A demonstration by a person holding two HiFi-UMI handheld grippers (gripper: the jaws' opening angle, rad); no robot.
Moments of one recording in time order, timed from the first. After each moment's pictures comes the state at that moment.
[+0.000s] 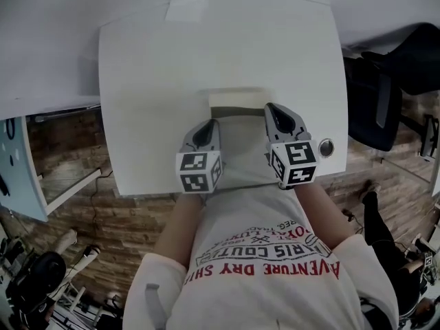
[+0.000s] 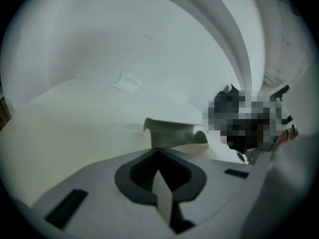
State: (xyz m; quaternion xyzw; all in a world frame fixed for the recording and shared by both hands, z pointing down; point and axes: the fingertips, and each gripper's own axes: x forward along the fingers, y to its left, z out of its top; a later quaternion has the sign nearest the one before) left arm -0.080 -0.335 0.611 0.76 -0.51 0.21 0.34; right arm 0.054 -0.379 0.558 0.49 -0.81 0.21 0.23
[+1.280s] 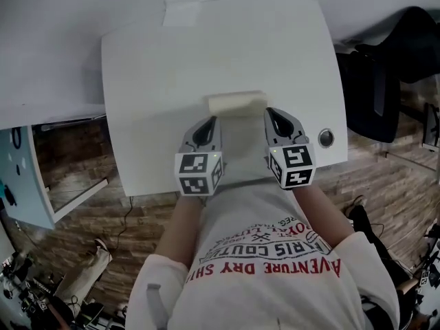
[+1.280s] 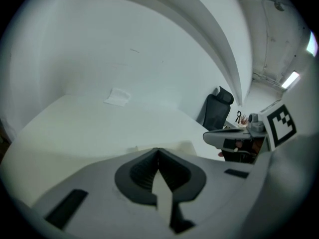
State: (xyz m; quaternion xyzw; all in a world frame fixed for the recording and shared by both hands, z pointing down) left arm -0.068 -0.333 0.562 0.80 -0.49 0.20 0.28; right arm 0.064 -0.347 0.547 0.52 -0.80 0.20 0.21
